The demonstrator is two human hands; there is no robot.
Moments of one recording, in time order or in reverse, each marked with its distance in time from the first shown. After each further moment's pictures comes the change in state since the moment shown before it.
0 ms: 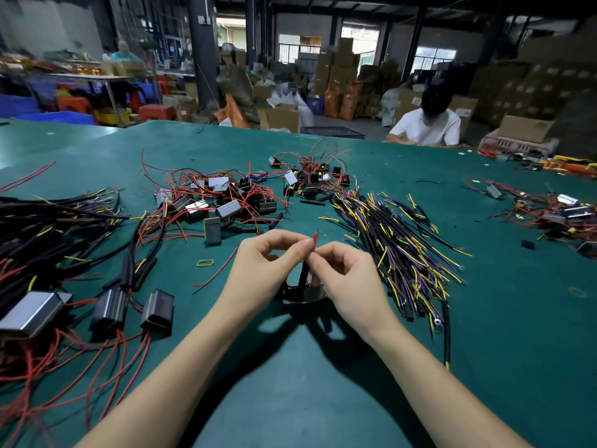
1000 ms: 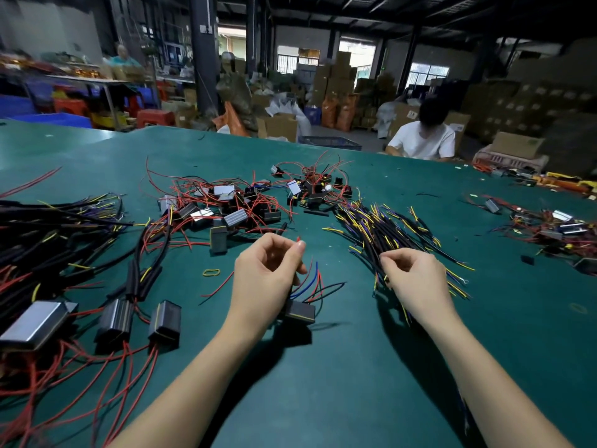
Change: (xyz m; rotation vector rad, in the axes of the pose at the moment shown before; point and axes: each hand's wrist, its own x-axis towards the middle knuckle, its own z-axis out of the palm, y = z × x) left_hand 0.002 -0.007 0.001 -0.095 0.193 0.029; right_hand 0.029 0.020 -0.071 -0.630 0.338 0.127
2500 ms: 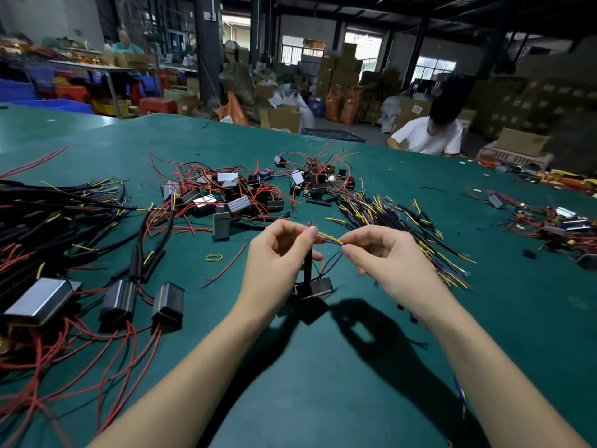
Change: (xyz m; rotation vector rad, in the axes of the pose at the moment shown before) left_hand -0.005 0.005 0.007 -0.158 -0.078 -0.062; right_hand -0.030 -0.060 -0.007 0.376 -0.419 -0.159
